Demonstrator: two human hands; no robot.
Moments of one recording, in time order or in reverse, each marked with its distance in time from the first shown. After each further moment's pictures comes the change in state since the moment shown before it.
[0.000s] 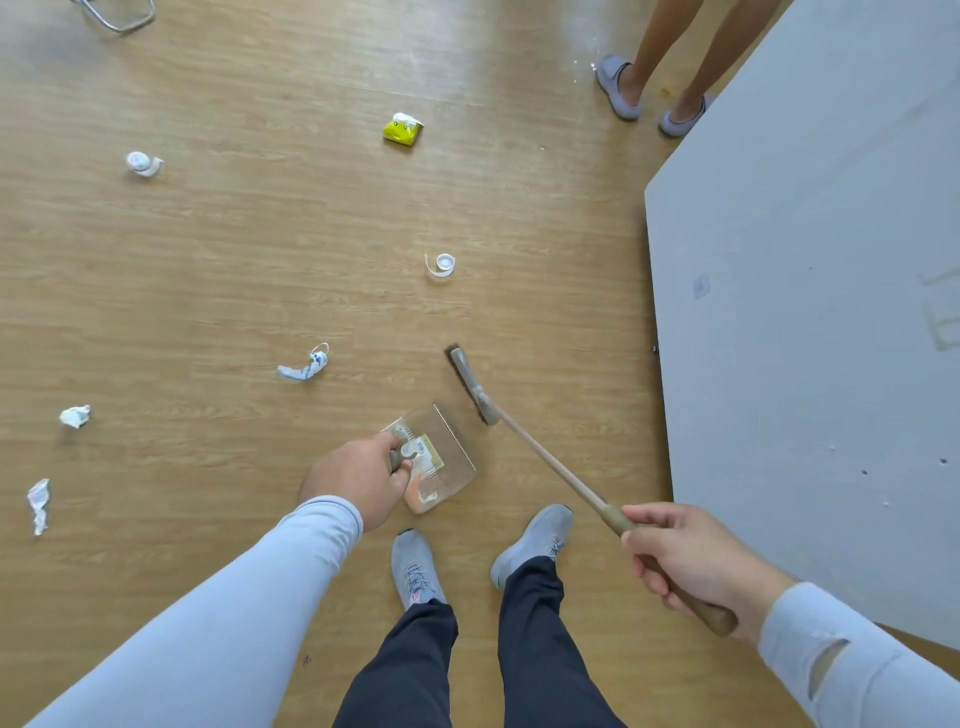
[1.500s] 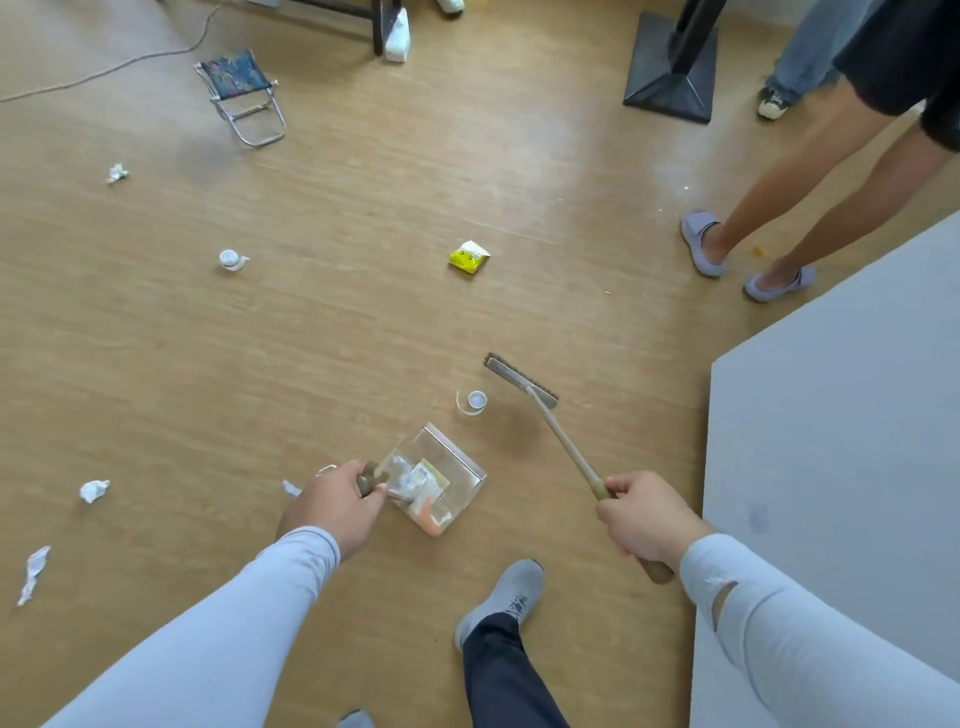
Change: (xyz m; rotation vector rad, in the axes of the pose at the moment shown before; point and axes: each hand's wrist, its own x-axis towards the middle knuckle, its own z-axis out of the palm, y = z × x) left_hand 0.227 0.107 -0.160 -0.343 0.168 -0.360; right_hand 0.209 -0.375 -0.105 -0.640 0.087 -0.263
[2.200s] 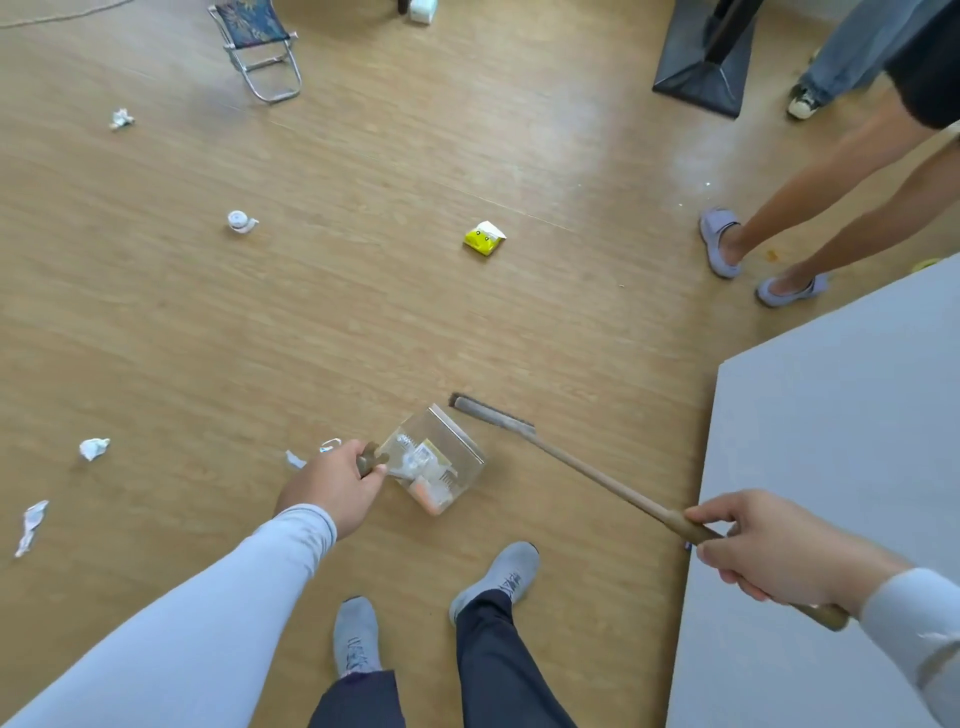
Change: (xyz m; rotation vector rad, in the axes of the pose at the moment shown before) left_hand 0.016 -0.033 -0.018 -0.016 -0.016 0.006; right_hand -0.053 0.005 -0.072 -0.359 -0.160 0.054
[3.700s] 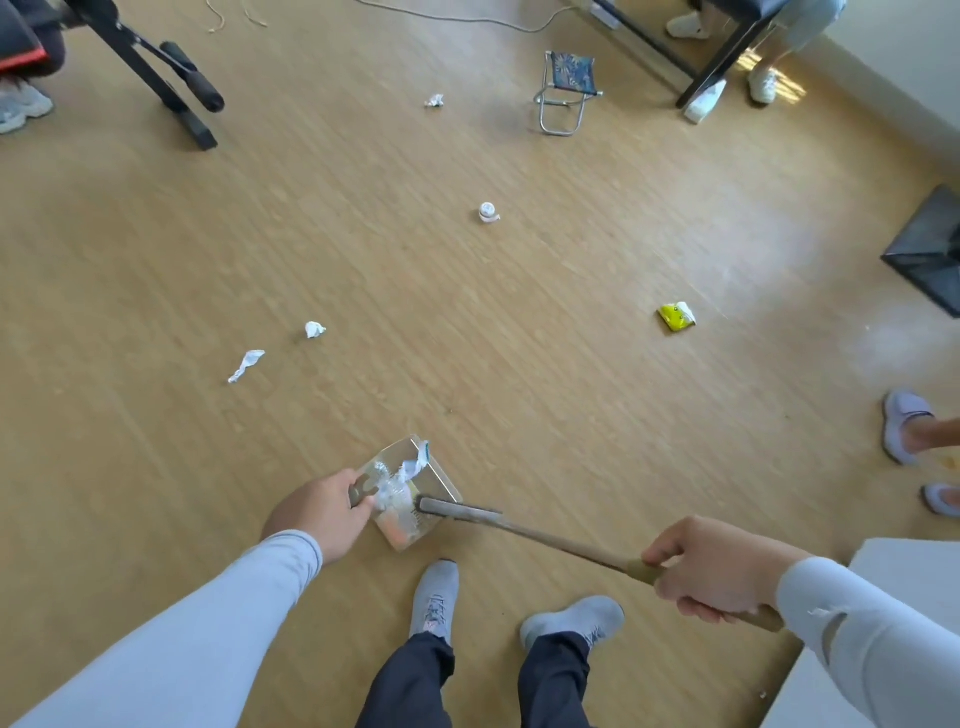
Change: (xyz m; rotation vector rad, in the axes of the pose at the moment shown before) left_hand -0.144 -0.374 -0.046 -0.219 0.100 -0.299; right_hand -0.109 -0.296 0.223 -0.615 -0.187 -0.172
